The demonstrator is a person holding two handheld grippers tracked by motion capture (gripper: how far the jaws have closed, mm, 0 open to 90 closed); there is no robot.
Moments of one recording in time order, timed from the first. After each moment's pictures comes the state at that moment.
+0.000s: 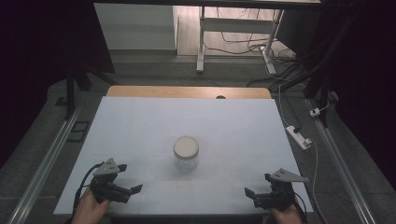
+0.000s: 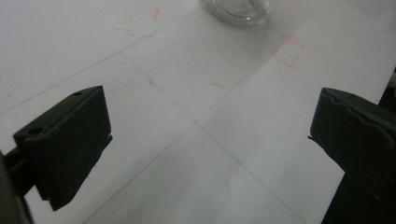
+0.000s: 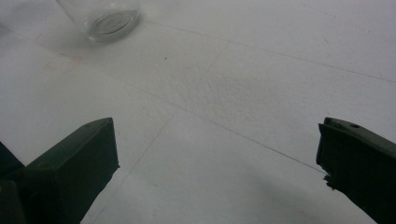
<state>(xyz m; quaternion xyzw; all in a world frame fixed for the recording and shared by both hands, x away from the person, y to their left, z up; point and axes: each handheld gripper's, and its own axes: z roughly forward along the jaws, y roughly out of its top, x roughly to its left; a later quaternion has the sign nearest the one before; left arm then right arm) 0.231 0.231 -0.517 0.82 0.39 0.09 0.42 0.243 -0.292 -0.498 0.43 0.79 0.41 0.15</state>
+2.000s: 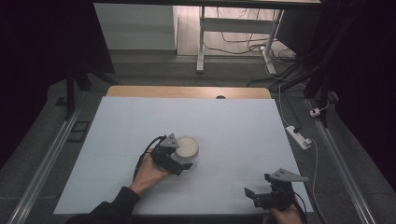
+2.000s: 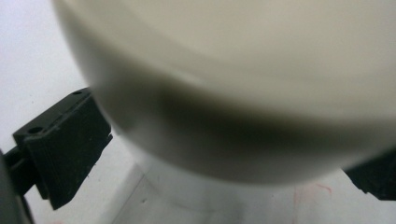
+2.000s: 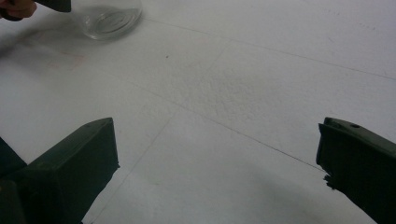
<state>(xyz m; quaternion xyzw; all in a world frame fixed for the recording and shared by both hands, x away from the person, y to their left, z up) 0.343 0.096 -0.517 0.87 0.26 0.08 0.42 0.244 -0.293 -0.498 0.43 0.79 0.41 0.14</state>
